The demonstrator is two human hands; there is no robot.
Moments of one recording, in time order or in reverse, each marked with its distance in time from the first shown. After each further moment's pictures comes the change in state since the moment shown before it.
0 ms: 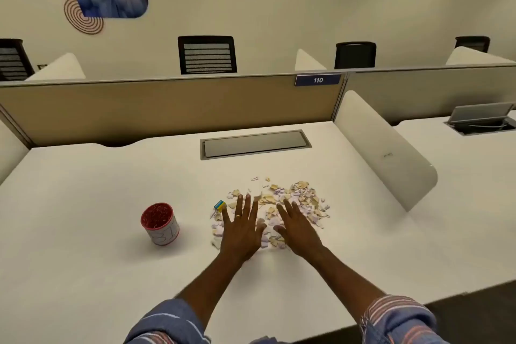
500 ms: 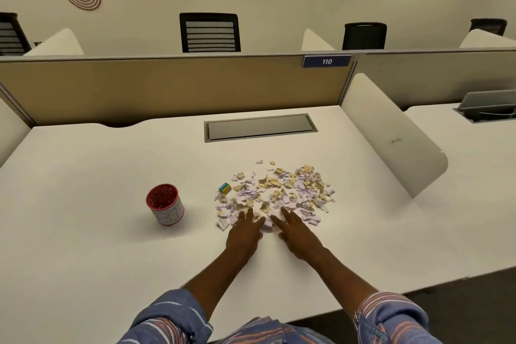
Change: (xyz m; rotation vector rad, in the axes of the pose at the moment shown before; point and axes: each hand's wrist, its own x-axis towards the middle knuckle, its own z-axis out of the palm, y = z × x) left_hand -0.030 -0.006 0.023 -0.156 -0.323 -0.009; right_hand -0.022 -0.001 0.046 -0.095 -0.151 -0.077
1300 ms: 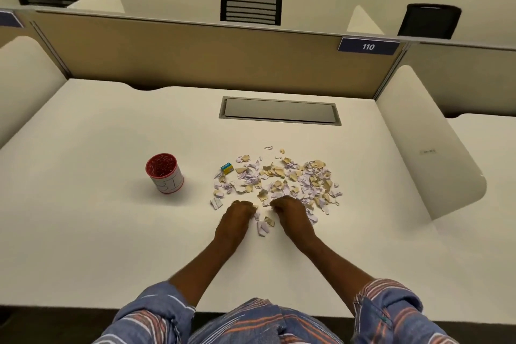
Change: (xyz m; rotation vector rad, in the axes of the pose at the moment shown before) left_hand 0.010 0.013 0.020 -0.285 0.292 -0.133; right_hand 0.032 0.022 -0.022 0.392 0.275 -0.111
